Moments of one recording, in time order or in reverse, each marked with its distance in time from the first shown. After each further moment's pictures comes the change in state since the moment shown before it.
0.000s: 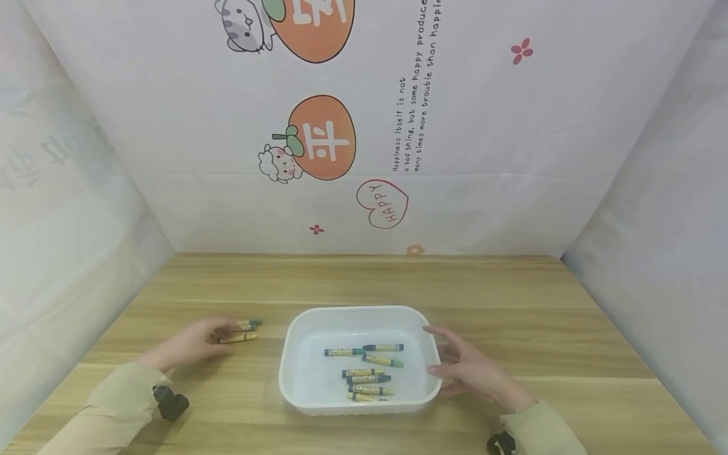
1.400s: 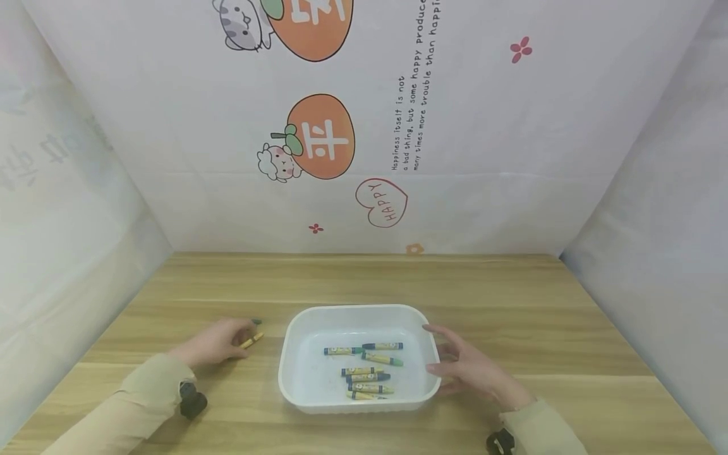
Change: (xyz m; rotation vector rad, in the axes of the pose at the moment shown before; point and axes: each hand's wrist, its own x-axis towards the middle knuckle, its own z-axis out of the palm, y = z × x) left_hand 0.022 0.019 0.018 -0.016 -0.078 -0.065; right_hand -0.002 -0.003 0.002 -0.006 0.007 0.001
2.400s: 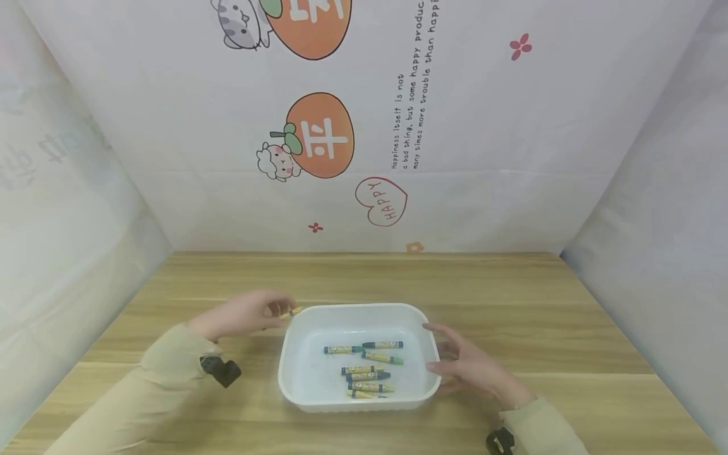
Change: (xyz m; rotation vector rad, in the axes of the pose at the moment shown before) left_hand 0.033 0.084 -0.033 0.063 -0.037 0.218; right_hand 0.001 0.003 -0.002 0.004 -0.014 -0.012
